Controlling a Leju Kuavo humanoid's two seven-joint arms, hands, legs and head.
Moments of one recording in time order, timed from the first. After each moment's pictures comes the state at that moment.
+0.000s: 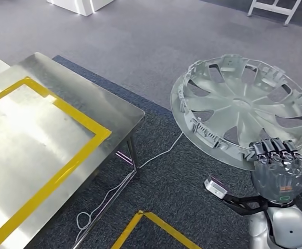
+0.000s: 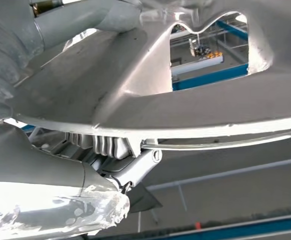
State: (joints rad) left arm -0.08 -0.13 0.93 -0.21 -1.29 0.18 0.03; right arm 0.07 0.26 -0.35 -1.94 1.58 -0.68 -0.57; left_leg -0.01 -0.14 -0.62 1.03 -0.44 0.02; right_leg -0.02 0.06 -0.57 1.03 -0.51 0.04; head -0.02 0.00
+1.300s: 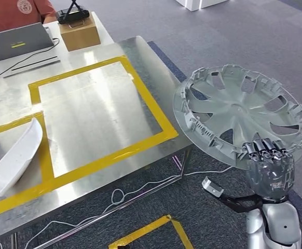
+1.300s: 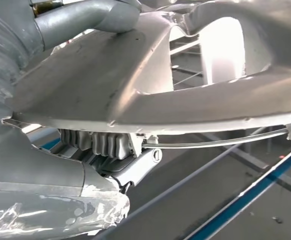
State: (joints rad) left arm -0.08 -0.13 0.93 -0.21 -1.30 0.18 0.05; right arm 0.07 0.25 -0.36 -1.86 1.58 -0.68 -0.59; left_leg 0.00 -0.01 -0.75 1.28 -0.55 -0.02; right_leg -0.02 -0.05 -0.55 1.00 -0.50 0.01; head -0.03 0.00
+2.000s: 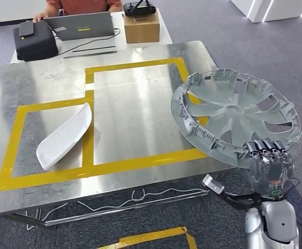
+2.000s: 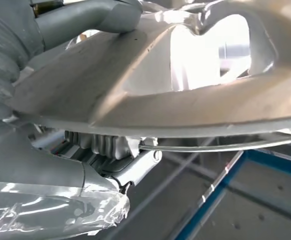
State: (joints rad) left arm -0.08 -0.13 0.94 -0.21 -1.30 0.18 0.07; right arm 0.05 0.18 -0.32 -1.78 1.57 -0.68 -0.47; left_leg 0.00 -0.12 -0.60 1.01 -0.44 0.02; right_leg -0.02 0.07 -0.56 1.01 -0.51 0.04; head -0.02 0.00
